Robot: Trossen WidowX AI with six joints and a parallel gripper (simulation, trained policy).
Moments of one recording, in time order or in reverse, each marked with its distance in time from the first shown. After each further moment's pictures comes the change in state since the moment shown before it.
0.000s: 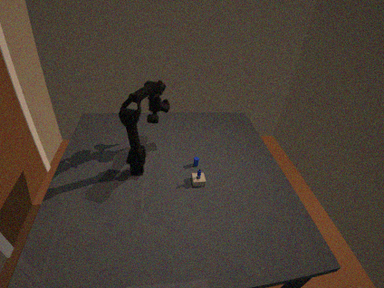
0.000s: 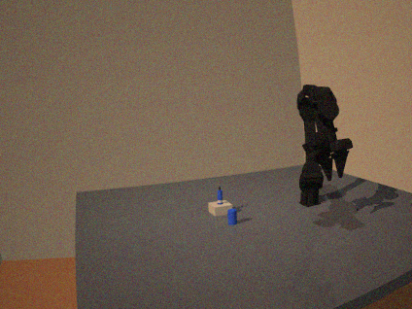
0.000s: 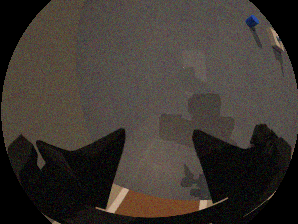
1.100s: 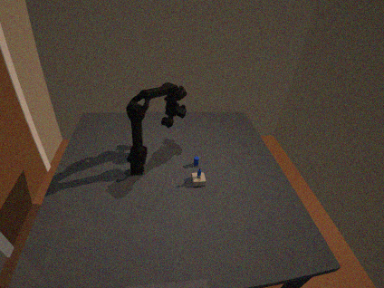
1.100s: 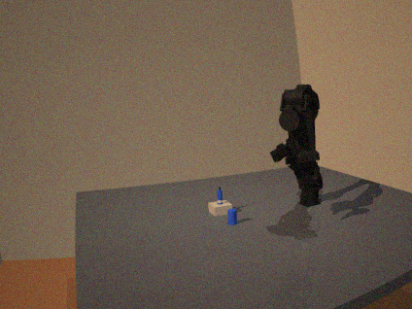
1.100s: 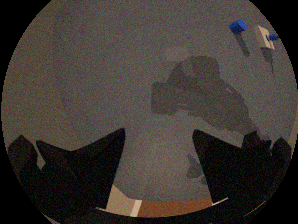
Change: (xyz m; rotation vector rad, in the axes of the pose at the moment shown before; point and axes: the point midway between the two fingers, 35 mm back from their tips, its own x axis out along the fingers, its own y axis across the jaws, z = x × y) arm 0.006 -0.023 0.096 0.191 -0.026 -0.111
